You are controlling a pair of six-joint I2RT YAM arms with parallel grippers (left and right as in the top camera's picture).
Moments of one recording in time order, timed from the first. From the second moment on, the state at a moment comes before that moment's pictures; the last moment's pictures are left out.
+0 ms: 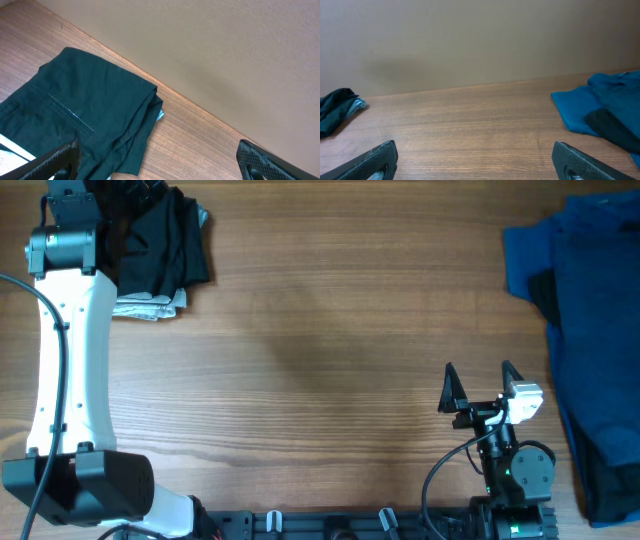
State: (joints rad) left arm 0.08 1.70 1.78 -0.67 -0.11 -0.50; right arm 0.05 0.02 0.01 0.00 -0.03 0.15
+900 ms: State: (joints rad) left arm -0.04 0.55 0.87 -0.88 -0.12 -0.50; right arm 0.05 0.01 0.01 0.00 -0.04 0.15
